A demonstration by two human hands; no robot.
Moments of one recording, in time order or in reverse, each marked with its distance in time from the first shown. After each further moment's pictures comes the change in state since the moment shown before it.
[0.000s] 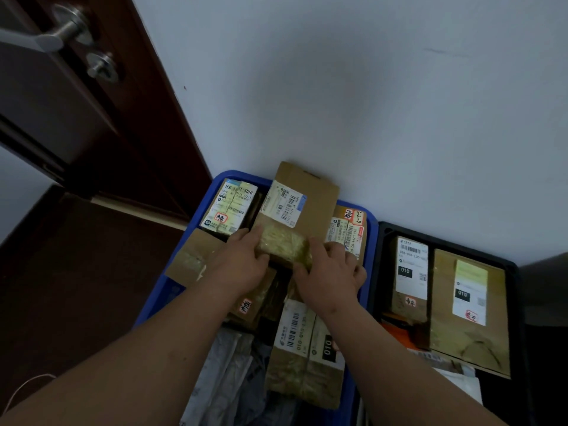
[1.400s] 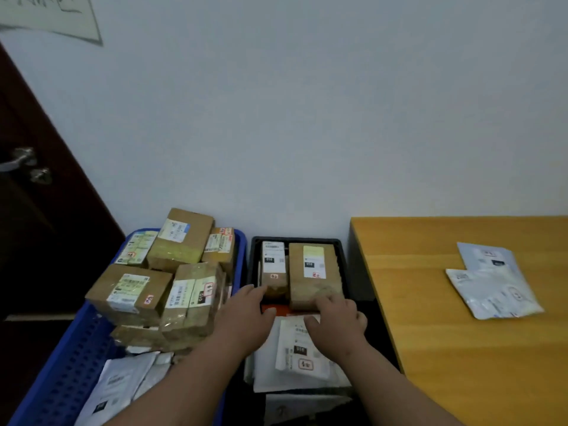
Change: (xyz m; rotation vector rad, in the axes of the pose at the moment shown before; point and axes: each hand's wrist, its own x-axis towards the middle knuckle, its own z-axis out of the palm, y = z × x) left_hand -0.286 0.173 0.150 0.201 0.044 0.371; right_hand -0.294 0.238 -0.108 0.041 0.093 0.159
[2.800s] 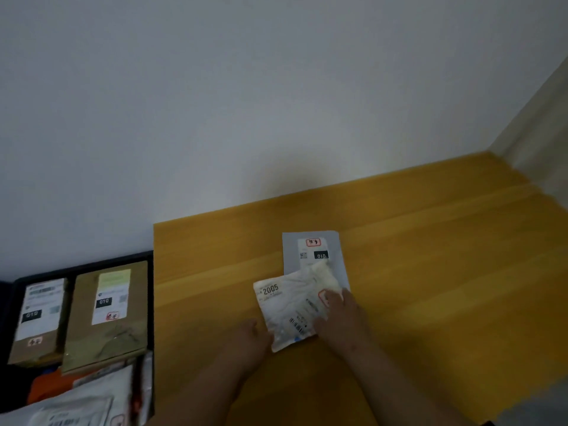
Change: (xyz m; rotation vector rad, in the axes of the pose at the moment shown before) left_hand 0.132 0.412 0.265 -0.327 -0.577 -0.321; right_hand 0.115 0.488 -0.126 0.244 -0.080 0.436
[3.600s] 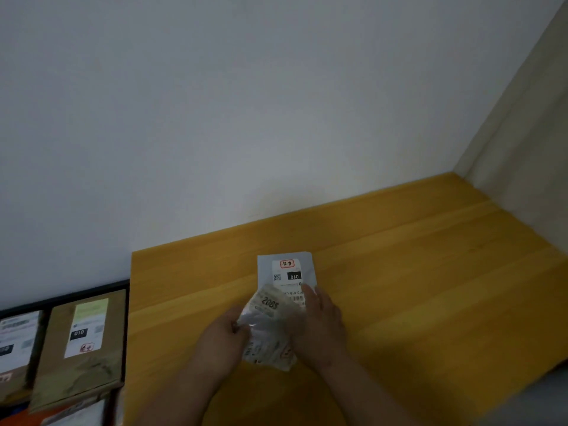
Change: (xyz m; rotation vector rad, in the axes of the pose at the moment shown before) left_hand -0.036 0.050 -0.002 -0.062 0.198 0.376; right_hand -0.010 0.005 -0.037 0.017 0.142 -0.170
